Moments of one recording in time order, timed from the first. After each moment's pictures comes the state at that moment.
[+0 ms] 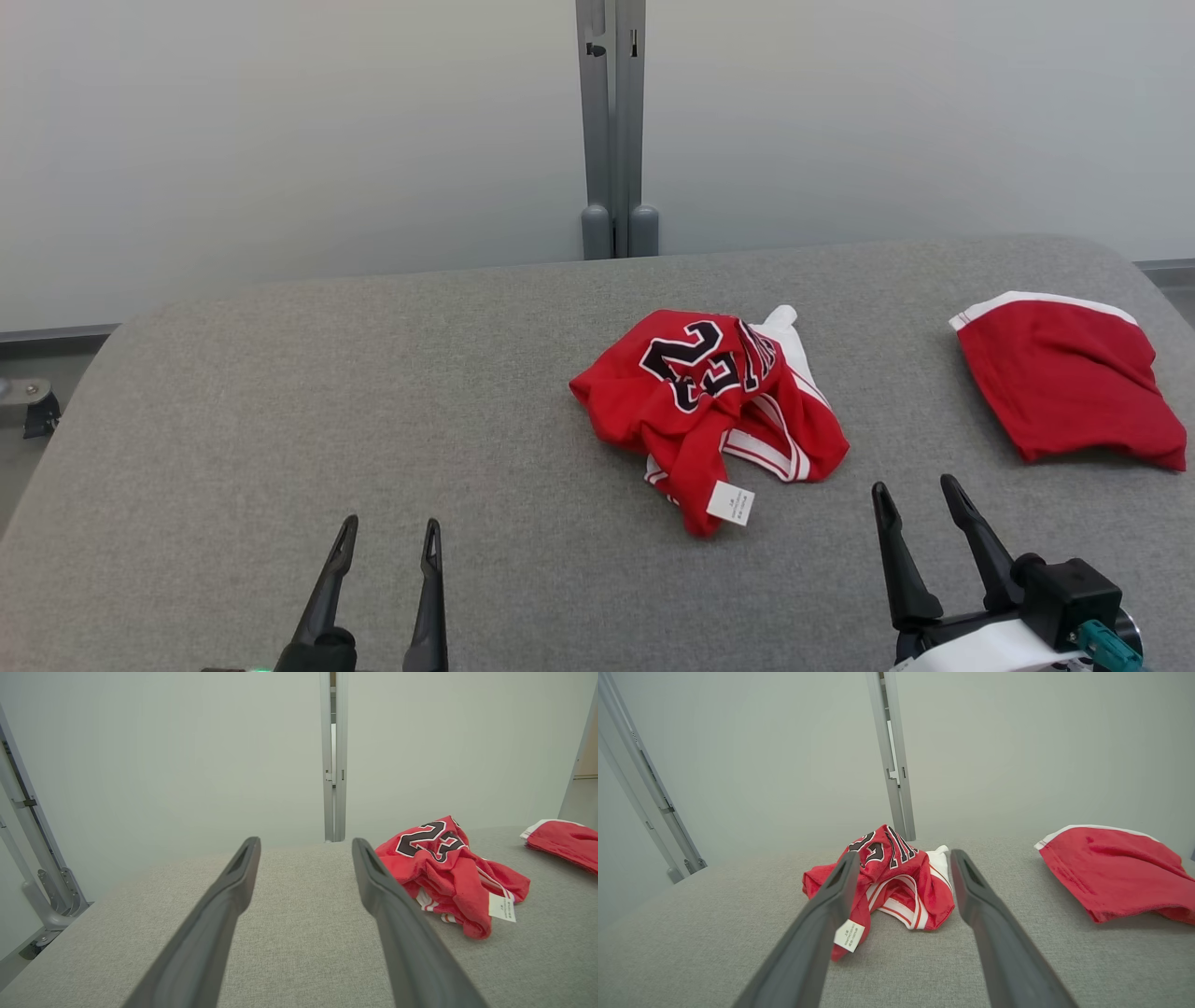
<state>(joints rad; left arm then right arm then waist) 0.19 0.05 -0.20 -0.02 -0.06 0.04 -0.26 0.14 -0.07 0.08 0.07 0.21 0.13 -0.26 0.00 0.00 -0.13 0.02</state>
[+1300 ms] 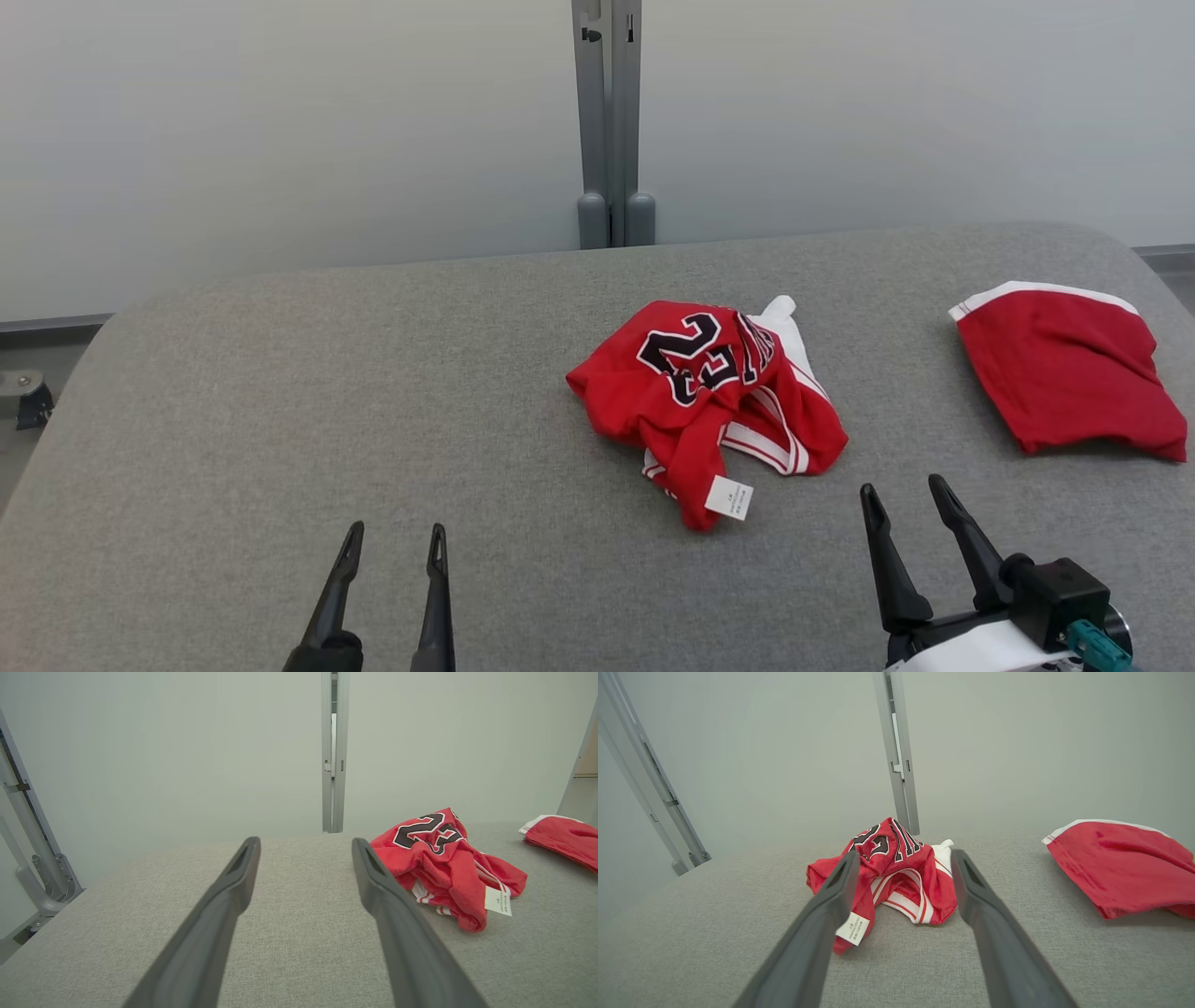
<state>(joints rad) 0.20 0.05 -0.23 -0.01 -0.09 0.07 -0.26 0.14 -0.07 0.10 0.07 0.21 0.13 -0.26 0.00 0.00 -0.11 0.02</state>
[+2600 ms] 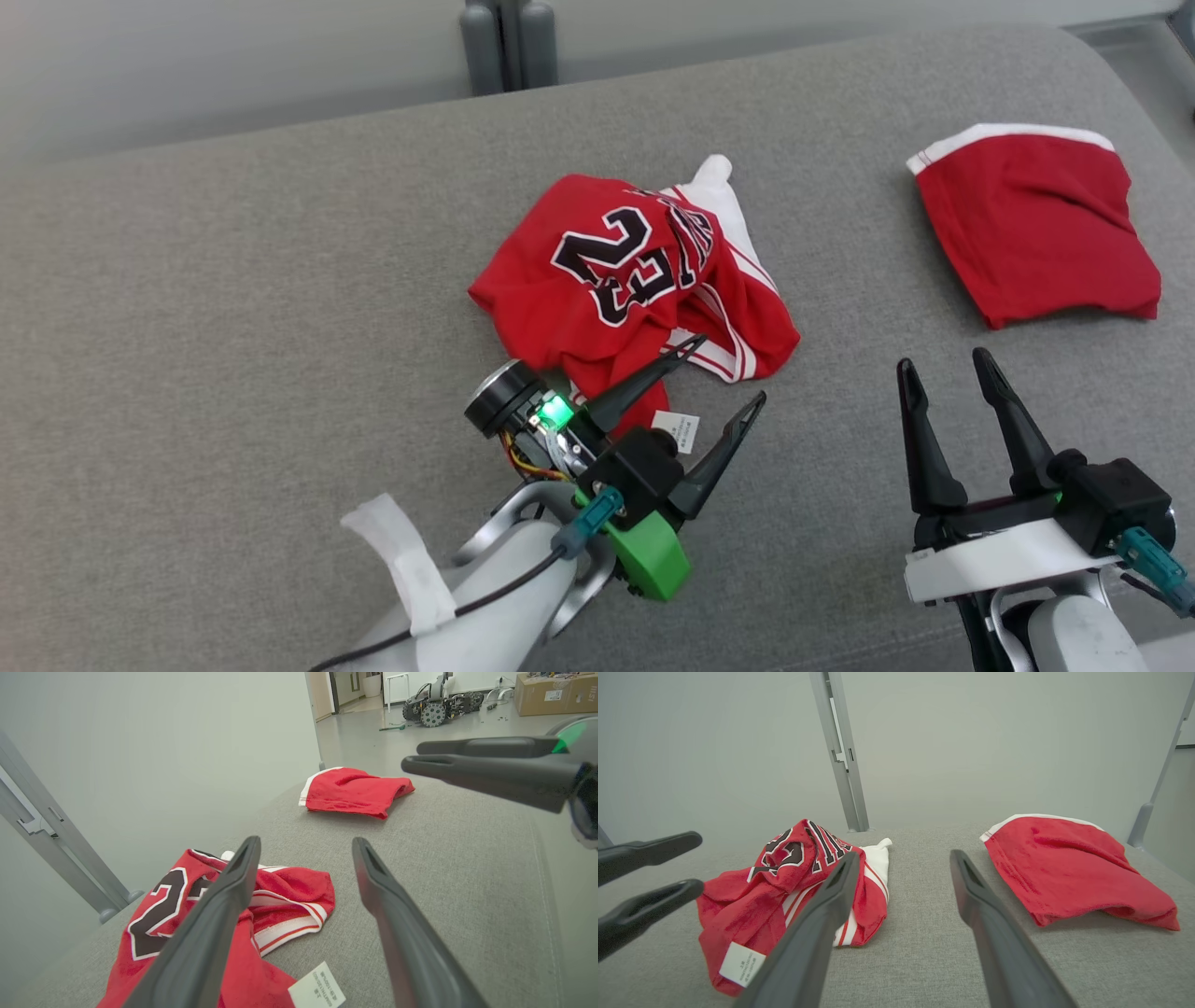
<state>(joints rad) -0.50 0.05 -0.80 0.39 -0.10 -0.09 -0.26 -0.01 -0.09 0.05 0.00 0.19 0.13 -0.26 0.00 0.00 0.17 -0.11</state>
